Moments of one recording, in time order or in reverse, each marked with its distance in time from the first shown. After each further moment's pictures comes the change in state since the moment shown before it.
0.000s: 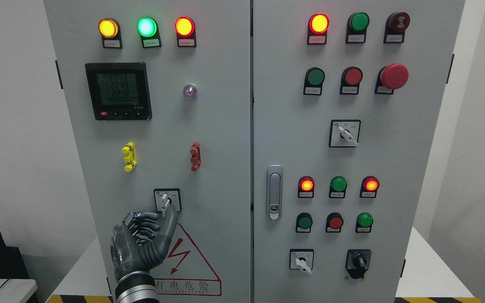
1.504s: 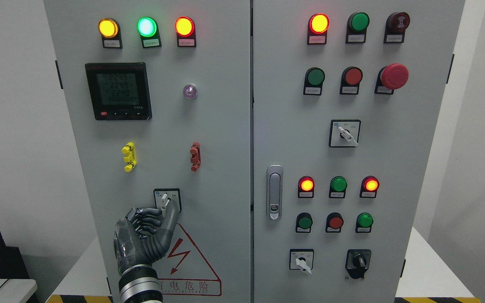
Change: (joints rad) left arm -0.035 -0.001 0.004 0.044 0.005 0.003 0.003; right arm 0.000 0.000 0.000 0.000 0.000 0.000 0.000
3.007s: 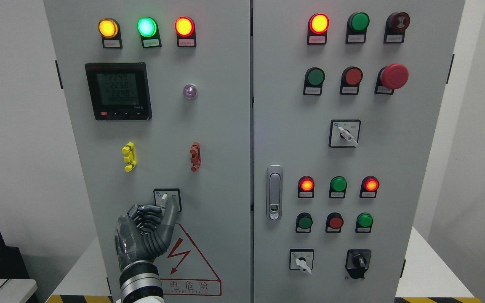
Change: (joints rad) left arm -0.019 0.000 -0.001 0.001 0.000 0.017 0.000; right arm 0.000 0.000 0.000 0.000 0.000 0.000 0.000
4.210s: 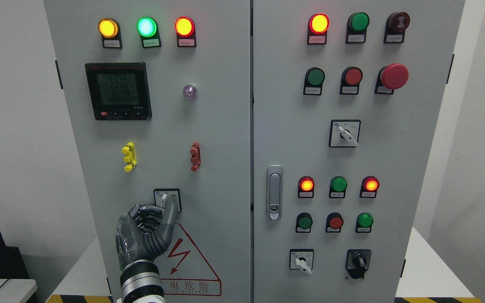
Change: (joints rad) left arm -0.003 0.000 -0.003 0.000 -0.001 0.014 0.000; right arm 0.000 0.000 0.000 0.000 0.000 0.000 0.000
